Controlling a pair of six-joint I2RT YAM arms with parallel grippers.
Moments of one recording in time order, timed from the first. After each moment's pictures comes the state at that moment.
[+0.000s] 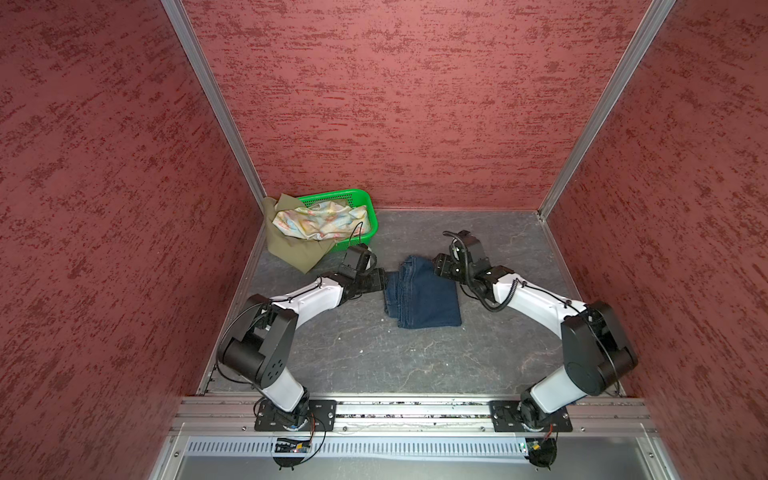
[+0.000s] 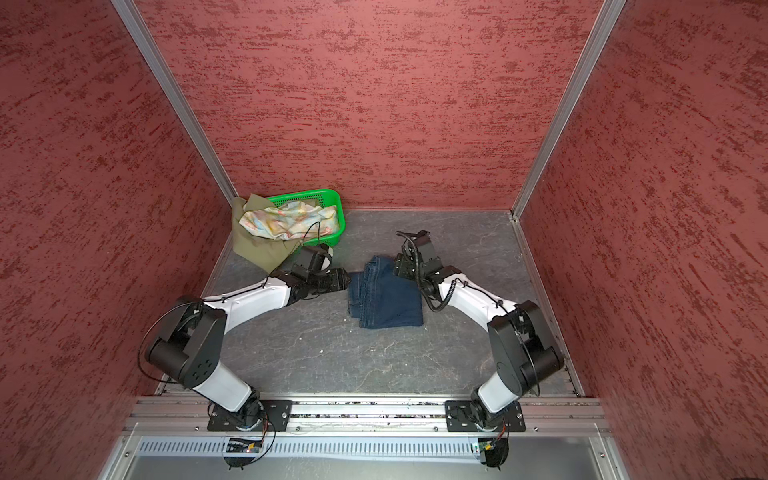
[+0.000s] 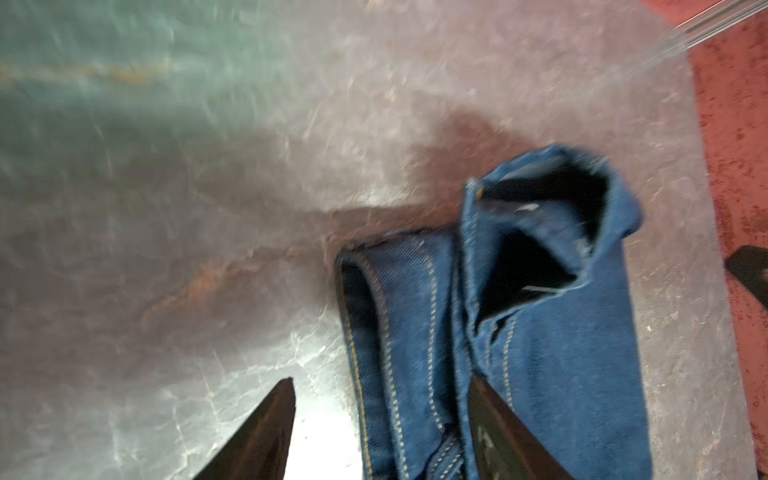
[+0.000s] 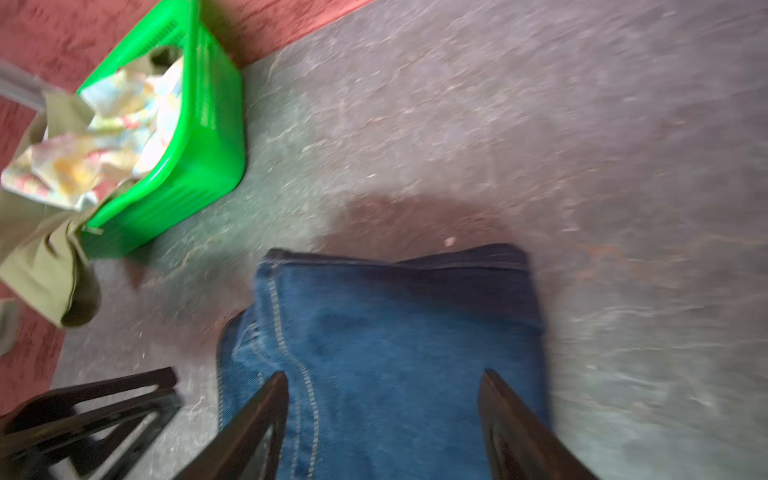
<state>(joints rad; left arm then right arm) -0.45 1.62 0.91 -0.15 0.15 -0.57 0.51 1.61 1.04 -0.15 0.01 0.63</state>
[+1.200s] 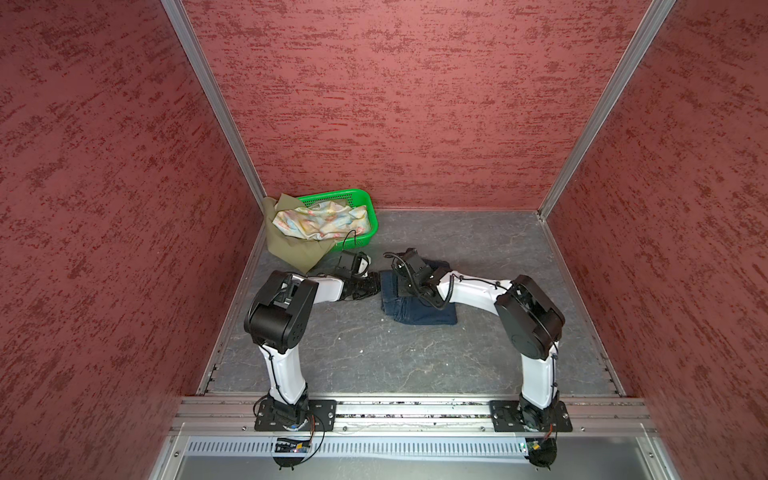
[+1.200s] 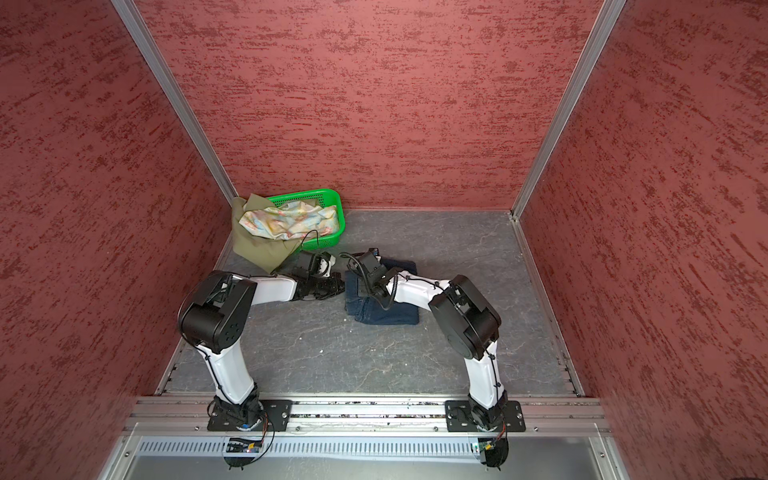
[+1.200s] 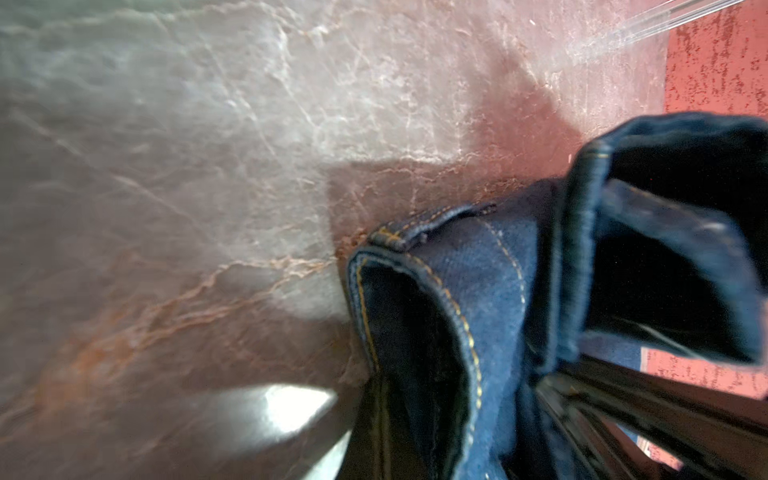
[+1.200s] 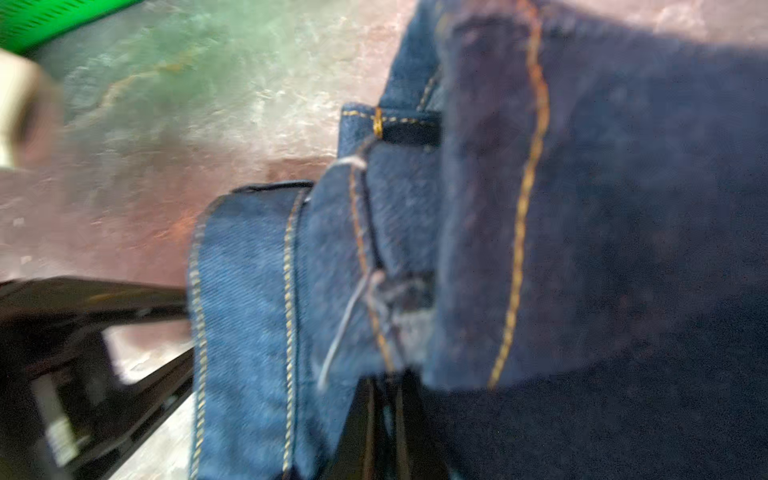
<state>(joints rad) -0.33 1.87 0.91 0.05 0.46 -0.61 0.75 1.95 1.29 -0.27 0.08 0.64</state>
